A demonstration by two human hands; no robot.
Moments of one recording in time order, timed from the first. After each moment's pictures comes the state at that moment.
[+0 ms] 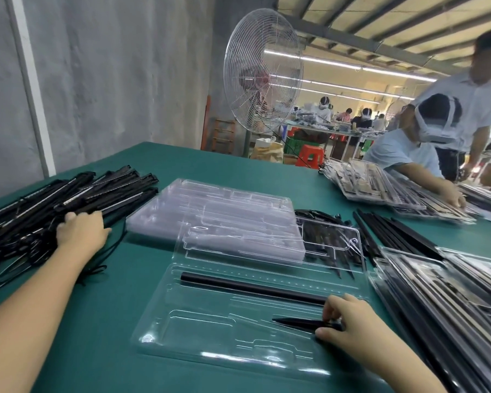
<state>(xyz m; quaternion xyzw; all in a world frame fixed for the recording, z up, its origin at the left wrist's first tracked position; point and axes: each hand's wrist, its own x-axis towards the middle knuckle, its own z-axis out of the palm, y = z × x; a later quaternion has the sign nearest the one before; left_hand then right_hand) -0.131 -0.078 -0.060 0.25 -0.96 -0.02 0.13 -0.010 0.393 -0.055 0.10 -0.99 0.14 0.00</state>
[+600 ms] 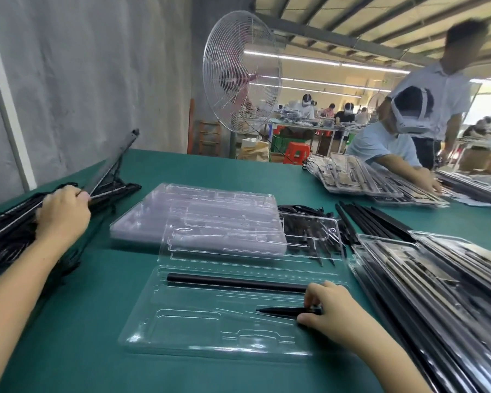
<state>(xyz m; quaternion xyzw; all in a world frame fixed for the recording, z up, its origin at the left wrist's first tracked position) -0.136 -0.074 -0.015 0.19 -0.89 -0.21 0.36 -0.007 0.391 -0.053 0.08 -0.99 0.15 -0.01</state>
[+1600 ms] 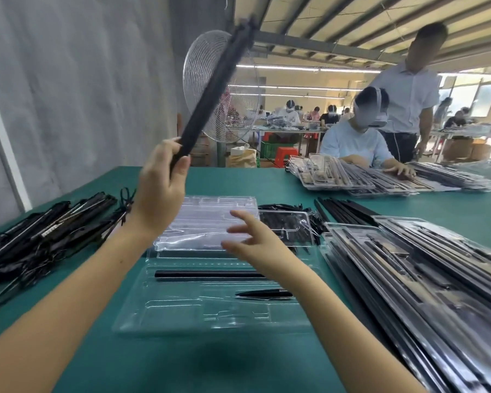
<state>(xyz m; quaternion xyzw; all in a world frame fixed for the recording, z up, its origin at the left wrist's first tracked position) -0.021 0.143 0.083 -0.25 -0.76 -0.35 0.49 0.011 0.322 0.024 0.18 -0.82 0.55 0.02</state>
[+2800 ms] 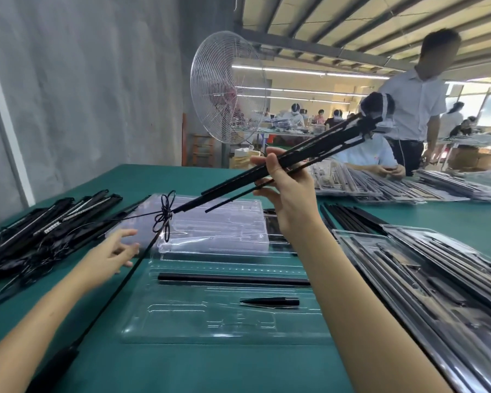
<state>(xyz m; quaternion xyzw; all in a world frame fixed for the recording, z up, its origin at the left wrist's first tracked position) -0.050 0.009 -0.036 -0.03 -0.89 -0.43 0.12 -0.015 0.322 0.094 0.19 -0.52 0.82 0.17</state>
